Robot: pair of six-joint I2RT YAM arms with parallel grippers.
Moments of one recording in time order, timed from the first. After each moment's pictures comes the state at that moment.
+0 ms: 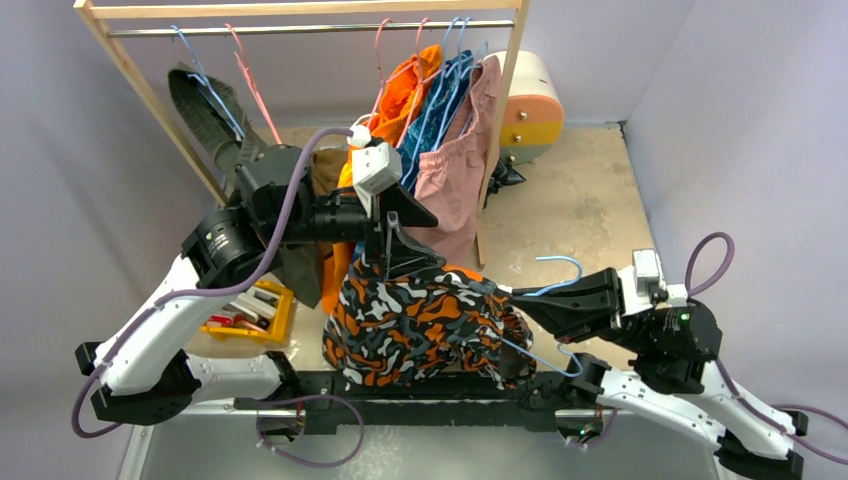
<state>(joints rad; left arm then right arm) -0.92 1.16 1.69 -0.63 0.53 -0.16 1.07 0.30 0.71 0.14 -0.23 0.31</state>
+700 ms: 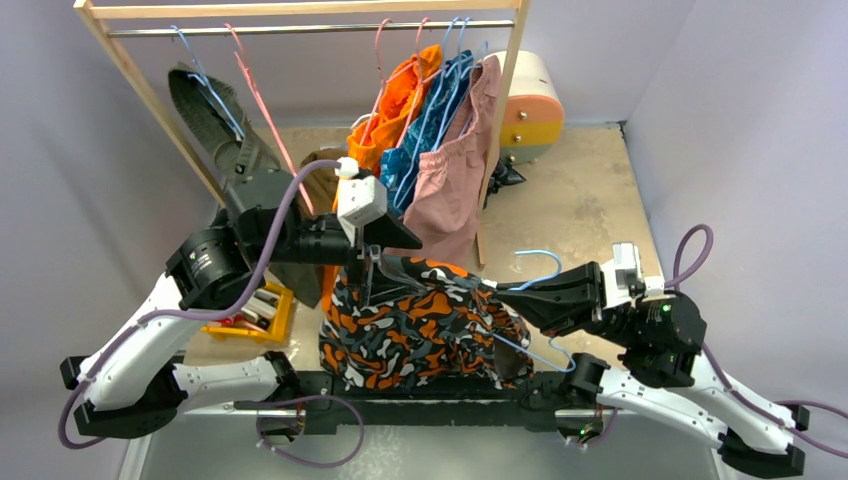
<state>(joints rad) -0.94 1.05 1.58 -0.68 0.57 -0.08 1.07 0.37 0.71 0.15 -0.22 0.29</state>
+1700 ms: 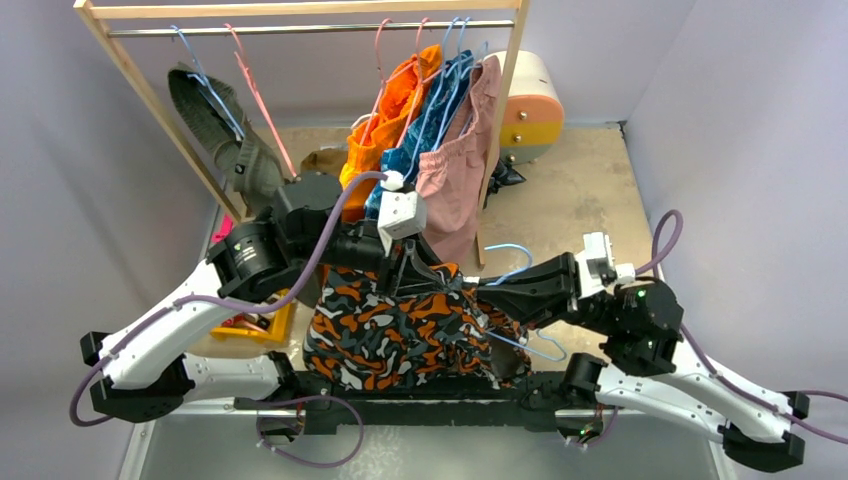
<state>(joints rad) -1.02 1.13 1.54 -0.61 0.62 -0.07 1.07 0.50 0.73 0.25 -0.28 0.29</state>
